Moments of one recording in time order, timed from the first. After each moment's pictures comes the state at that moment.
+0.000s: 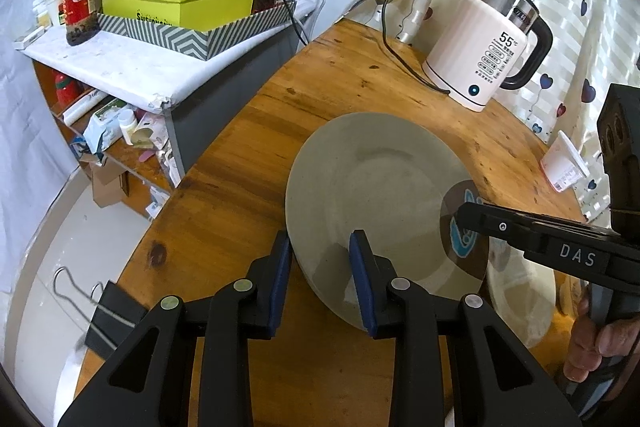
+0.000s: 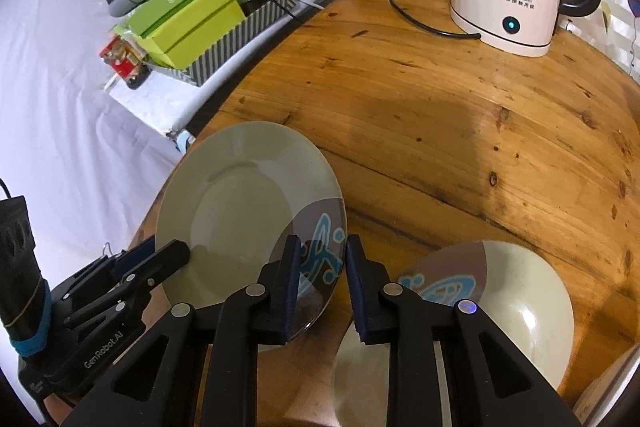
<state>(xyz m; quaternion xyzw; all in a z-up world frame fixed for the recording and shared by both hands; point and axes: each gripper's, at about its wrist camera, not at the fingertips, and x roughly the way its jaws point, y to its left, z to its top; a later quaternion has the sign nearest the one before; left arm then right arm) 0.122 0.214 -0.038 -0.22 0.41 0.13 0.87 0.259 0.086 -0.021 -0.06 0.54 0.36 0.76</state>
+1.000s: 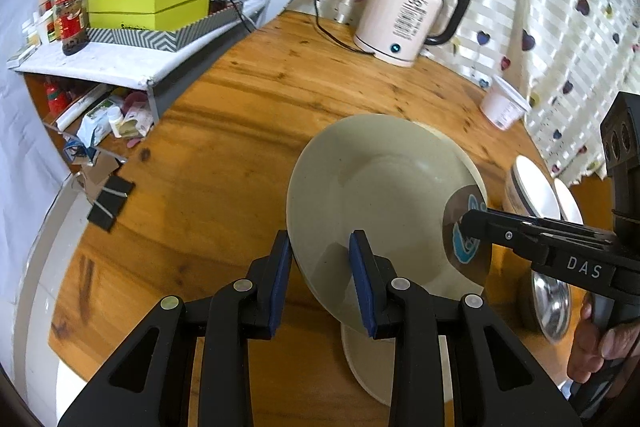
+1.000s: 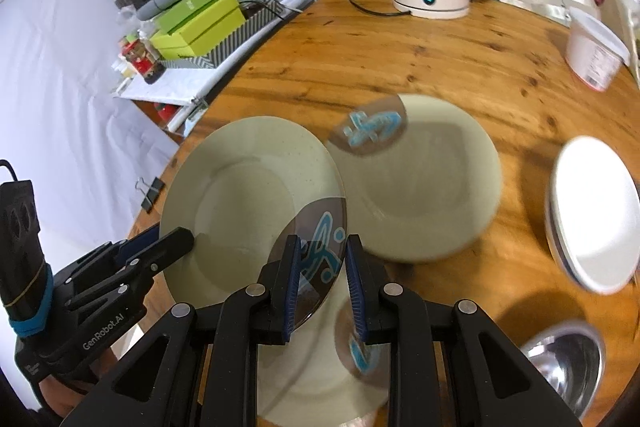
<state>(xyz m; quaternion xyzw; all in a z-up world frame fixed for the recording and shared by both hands) 0.040 0.121 -0.008 -0.18 0.42 0.08 0.89 0.146 -0.030 0.011 -0.03 0.53 0.33 0.78</state>
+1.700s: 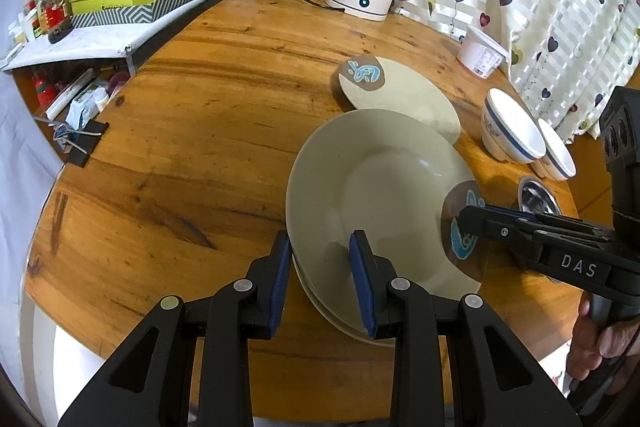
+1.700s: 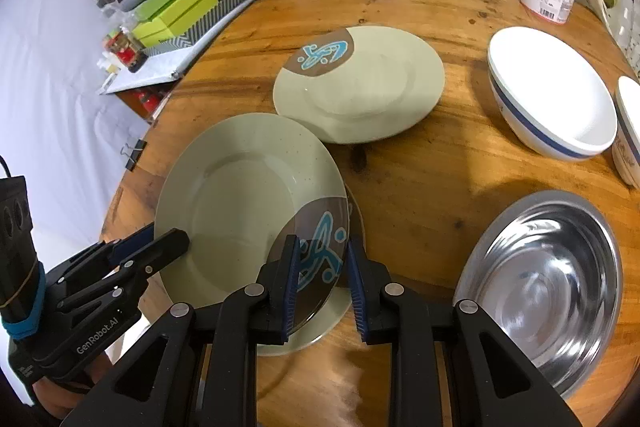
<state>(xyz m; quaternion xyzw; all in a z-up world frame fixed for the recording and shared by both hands) 0.015 0.073 -0.027 -0.16 0.46 0.05 0.87 0.109 -0.076 -0.015 -0.02 0.56 0.30 0.77</state>
